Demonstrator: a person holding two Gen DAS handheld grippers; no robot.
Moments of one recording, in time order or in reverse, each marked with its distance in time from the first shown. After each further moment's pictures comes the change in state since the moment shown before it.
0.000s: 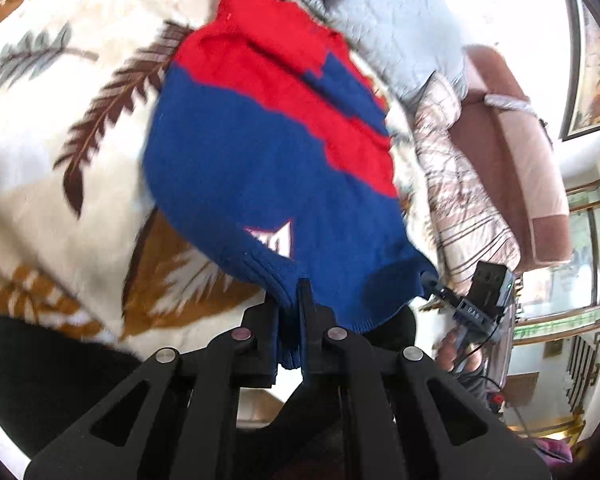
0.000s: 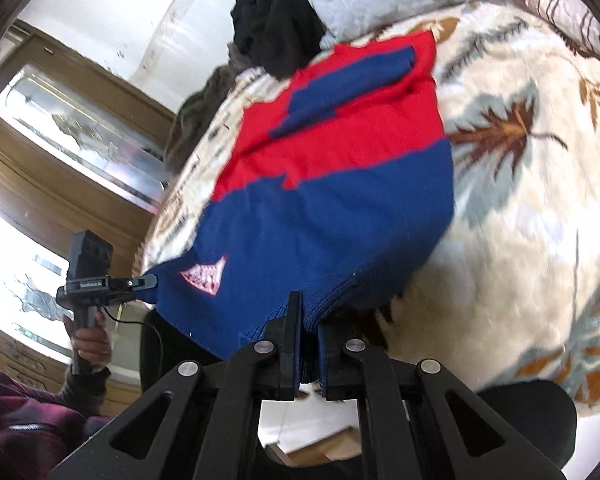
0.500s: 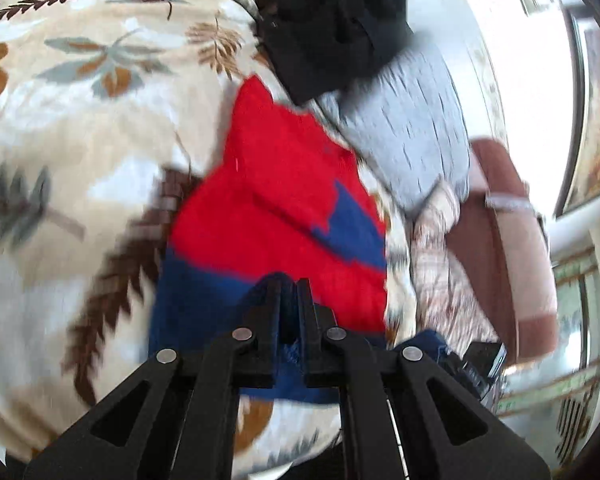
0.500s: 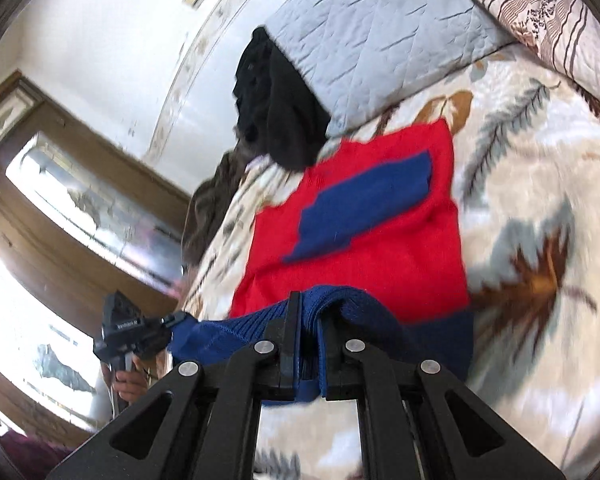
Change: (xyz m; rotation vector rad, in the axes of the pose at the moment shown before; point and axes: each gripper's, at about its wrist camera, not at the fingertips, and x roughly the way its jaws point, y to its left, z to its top) left arm -0.008 0.026 0.119 -0.117 -0.269 -0.036; right arm 0.020 -0.016 0.111 0.098 -0.257 0.082
